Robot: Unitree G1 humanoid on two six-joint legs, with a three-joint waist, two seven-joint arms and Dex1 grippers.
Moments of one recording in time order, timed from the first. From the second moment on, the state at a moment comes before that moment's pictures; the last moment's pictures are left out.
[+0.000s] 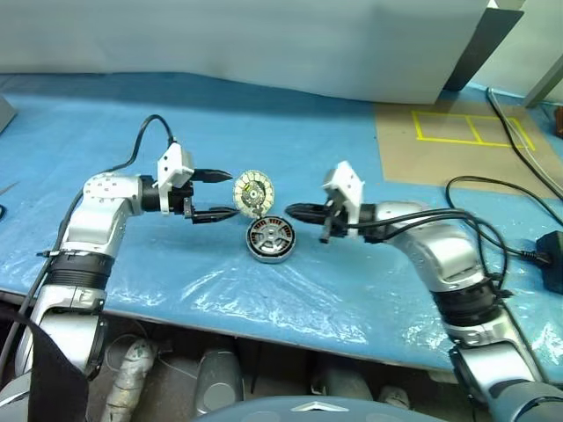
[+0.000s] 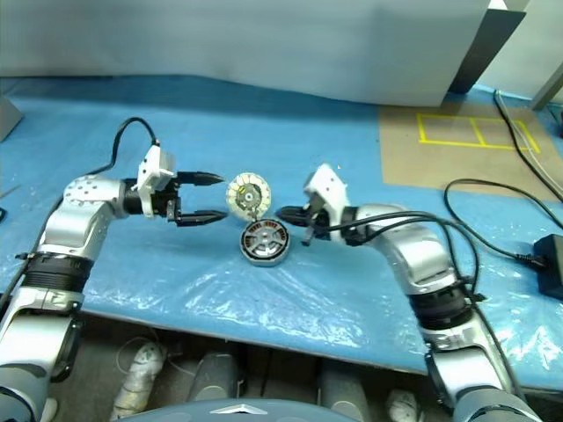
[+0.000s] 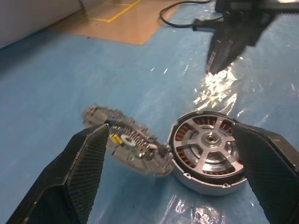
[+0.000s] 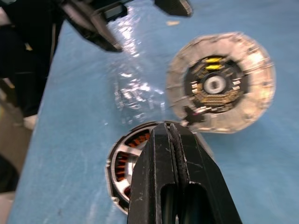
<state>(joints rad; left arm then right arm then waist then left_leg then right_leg) -0.59 0.63 0.00 0.30 -0.37 0.23 -1.28 -0.51 -0.44 0.25 -0.17 0.37 0.70 0.86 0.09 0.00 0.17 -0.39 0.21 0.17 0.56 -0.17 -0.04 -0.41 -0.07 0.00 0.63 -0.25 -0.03</state>
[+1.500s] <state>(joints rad) -0.53 0.60 -0.01 0.25 -0.33 0.24 -1.17 -0.55 -0.41 0.40 0.10 0.18 0.46 1.03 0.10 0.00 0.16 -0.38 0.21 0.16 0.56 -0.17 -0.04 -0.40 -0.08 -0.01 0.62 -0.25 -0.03</state>
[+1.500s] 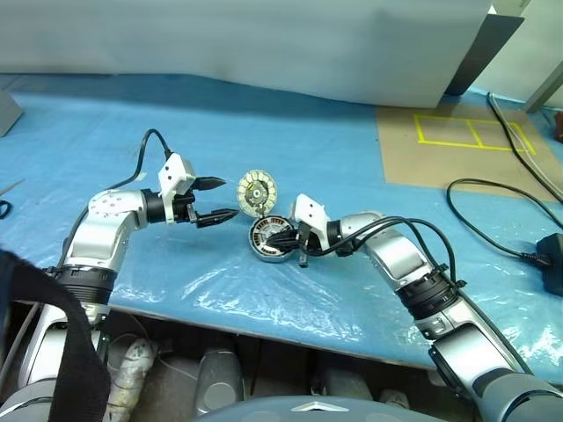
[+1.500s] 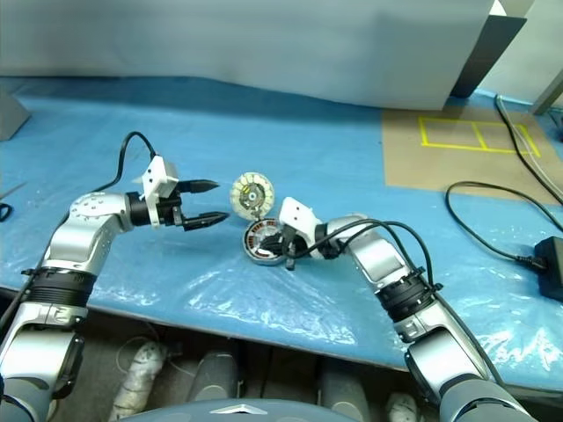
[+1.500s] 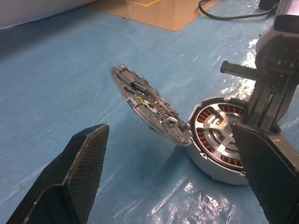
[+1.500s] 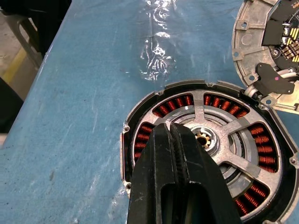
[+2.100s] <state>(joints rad) -0.82 0.51 0.03 0.70 -0.32 0.21 -1.12 -0.45 -0.52 0.19 -0.13 0.36 0.70 0.98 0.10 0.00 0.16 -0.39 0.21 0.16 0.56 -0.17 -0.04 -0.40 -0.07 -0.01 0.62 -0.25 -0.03</state>
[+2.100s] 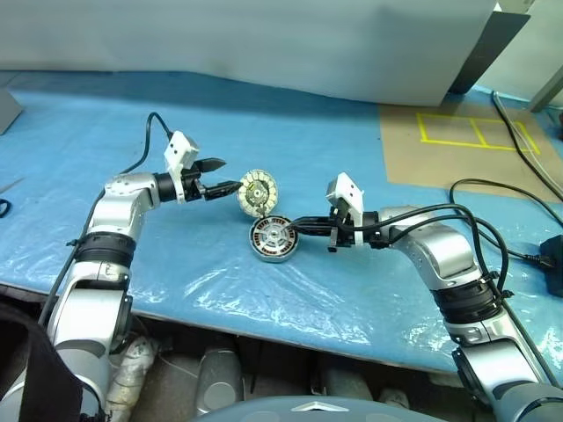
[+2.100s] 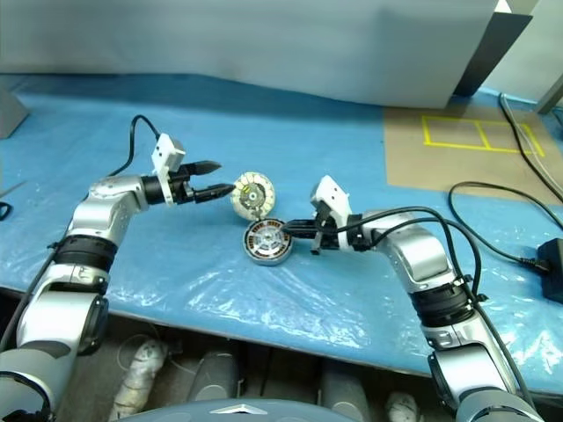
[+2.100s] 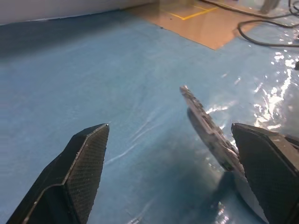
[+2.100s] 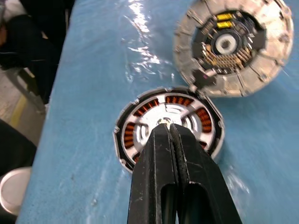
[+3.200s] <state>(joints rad) -1.06 0.28 0.03 1.08 -0.21 0.11 -1.48 -0.28 -0.57 0.16 -0.30 0.39 0.79 0.81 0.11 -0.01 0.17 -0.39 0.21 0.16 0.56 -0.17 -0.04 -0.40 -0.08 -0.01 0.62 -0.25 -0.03</state>
